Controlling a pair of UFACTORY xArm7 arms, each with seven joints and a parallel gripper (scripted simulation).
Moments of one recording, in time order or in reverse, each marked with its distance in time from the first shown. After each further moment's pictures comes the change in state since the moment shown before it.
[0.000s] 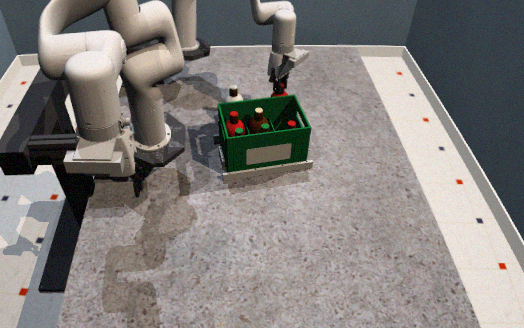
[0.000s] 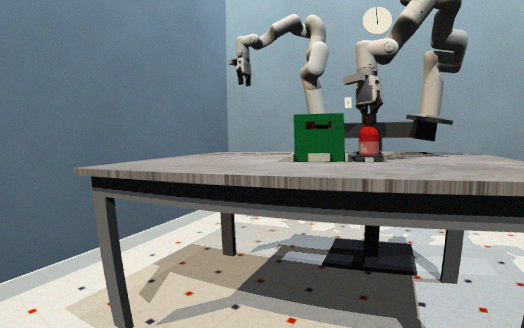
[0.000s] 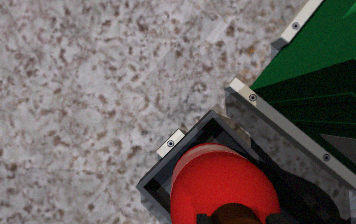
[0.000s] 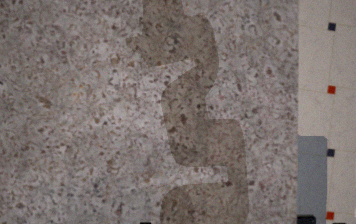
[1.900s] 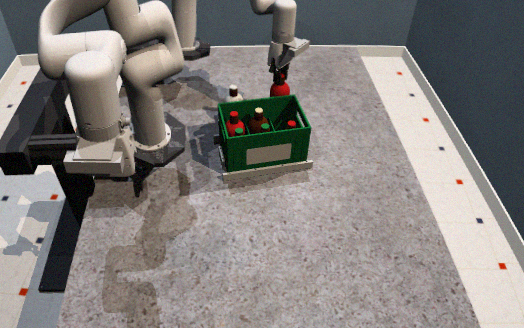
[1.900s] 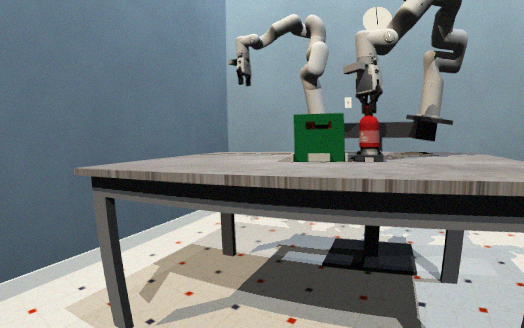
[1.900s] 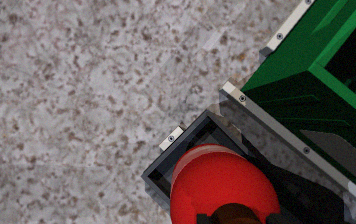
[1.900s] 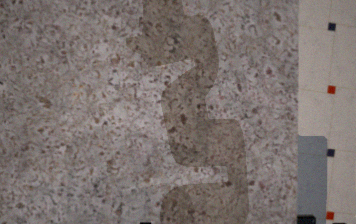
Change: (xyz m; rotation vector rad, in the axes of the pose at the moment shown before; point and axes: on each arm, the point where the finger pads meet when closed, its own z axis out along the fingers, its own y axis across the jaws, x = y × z) left arm -0.002 0.000 -0.039 0.000 0.002 0.000; right arm 0.000 0.000 0.000 0.000 0.000 0.000
